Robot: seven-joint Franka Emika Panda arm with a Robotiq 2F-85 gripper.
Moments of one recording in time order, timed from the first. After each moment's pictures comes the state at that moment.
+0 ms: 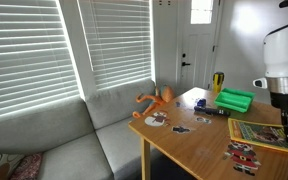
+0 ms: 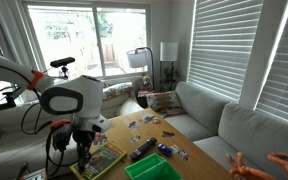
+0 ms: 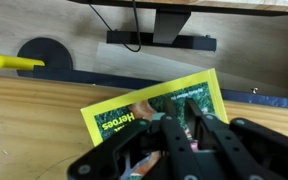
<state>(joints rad) -0.03 -0.49 -0.02 -2.71 -0.10 1.95 -0.06</state>
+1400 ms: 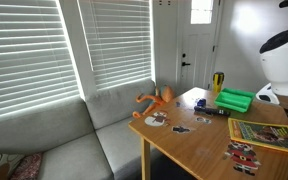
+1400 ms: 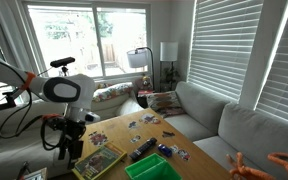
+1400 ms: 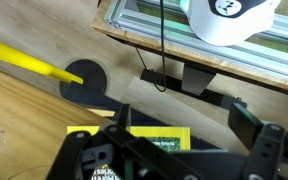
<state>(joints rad) 0.08 -0.50 0.12 -2.71 -0.23 1.72 -0.06</state>
